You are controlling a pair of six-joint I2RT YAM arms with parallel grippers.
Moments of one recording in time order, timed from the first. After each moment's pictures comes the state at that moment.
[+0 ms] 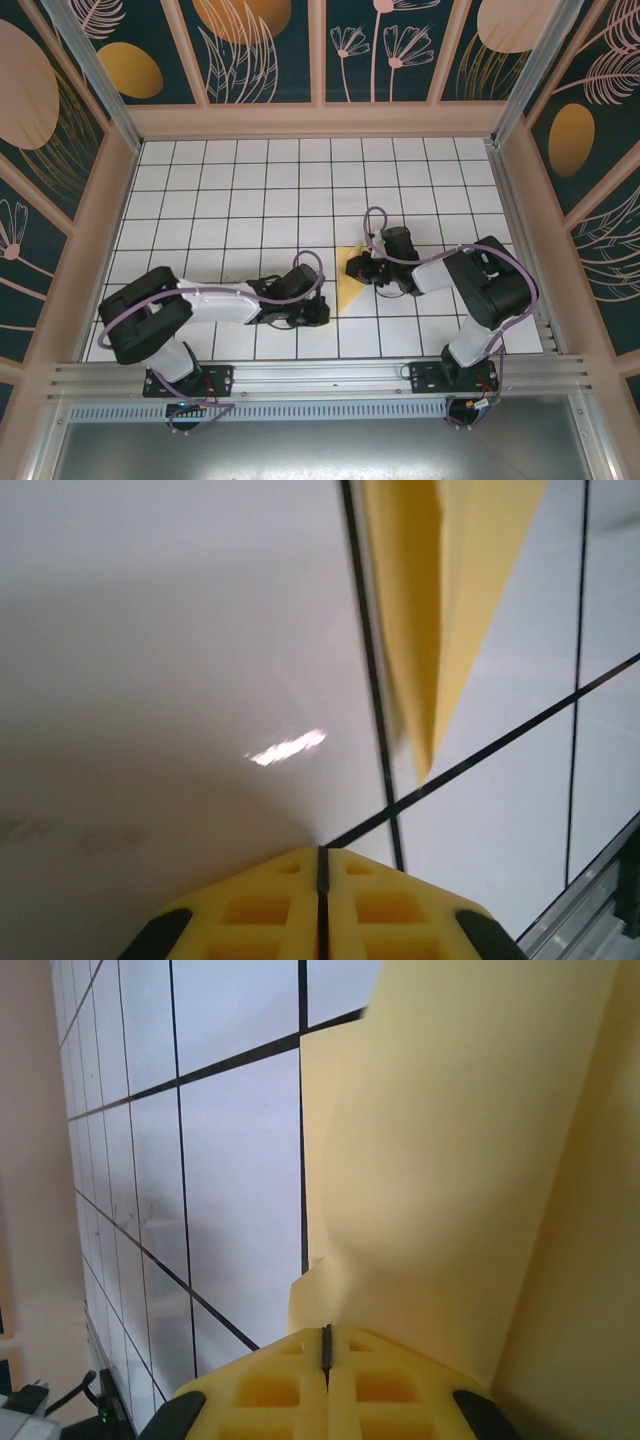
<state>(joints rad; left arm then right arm) -1.02 1.56 0.62 -0.03 0.23 -0.97 0.49 1.70 0.48 0.46 -0.58 0.84</state>
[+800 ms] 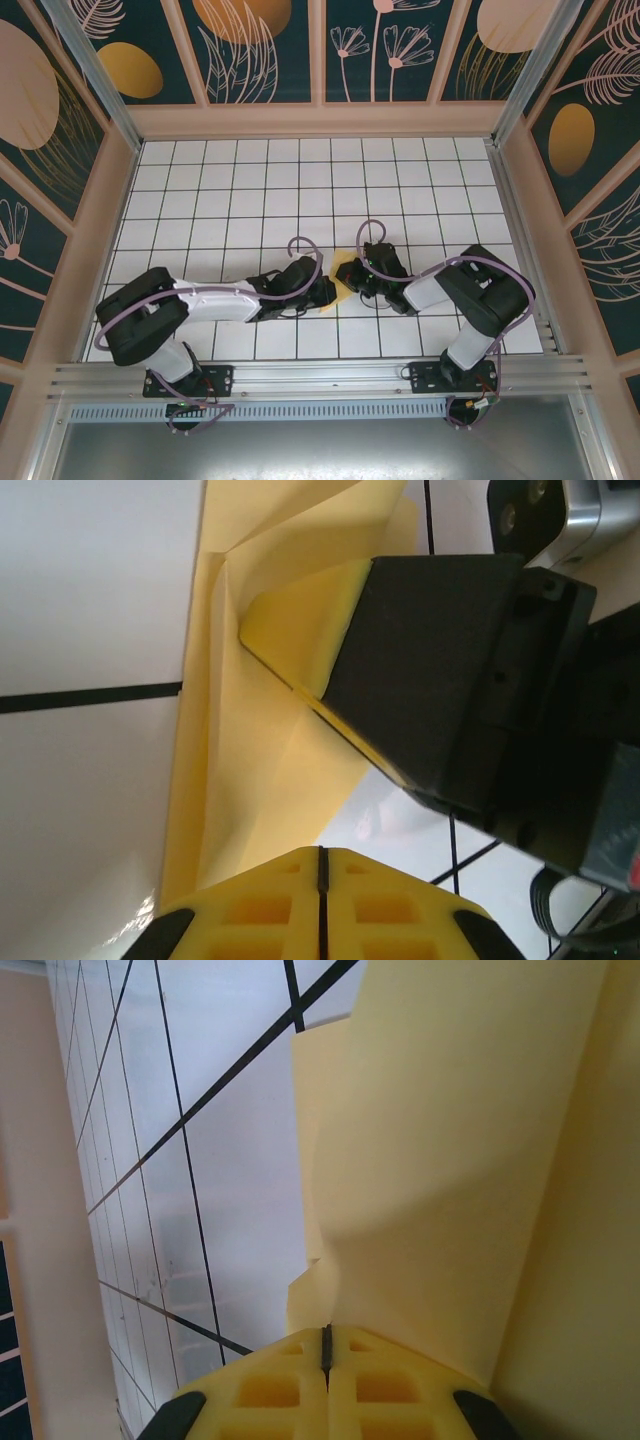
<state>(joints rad) -1.02 1.58 0.67 0.15 0.04 -1.08 0.69 1.67 0.40 0.65 -0.28 1.18</state>
